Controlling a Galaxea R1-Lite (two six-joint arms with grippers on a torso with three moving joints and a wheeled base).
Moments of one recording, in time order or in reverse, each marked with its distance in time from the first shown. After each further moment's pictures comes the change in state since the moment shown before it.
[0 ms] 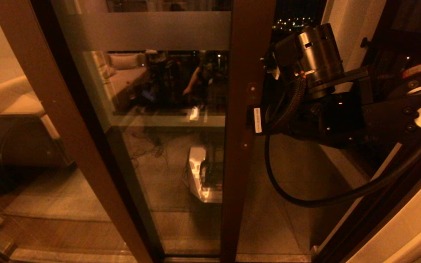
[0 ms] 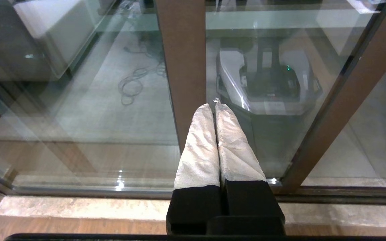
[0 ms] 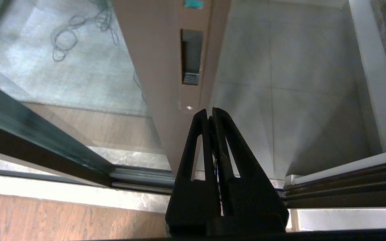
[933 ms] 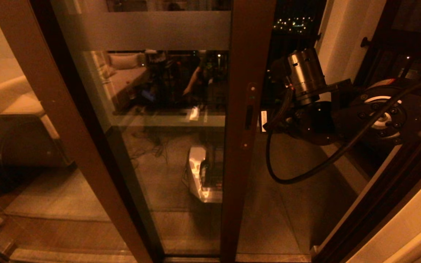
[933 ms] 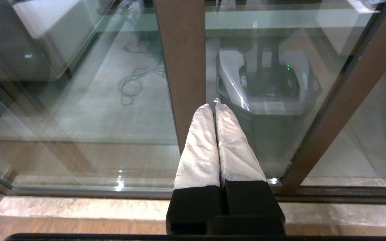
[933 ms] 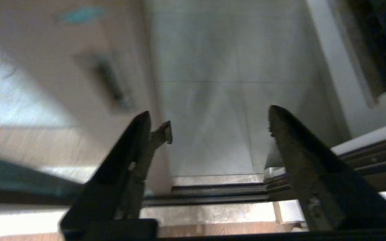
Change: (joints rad) left arm 0.000 0.000 0.000 0.000 0.000 0.000; right arm -0.113 0.074 0.012 -0.067 -0.055 -0.007
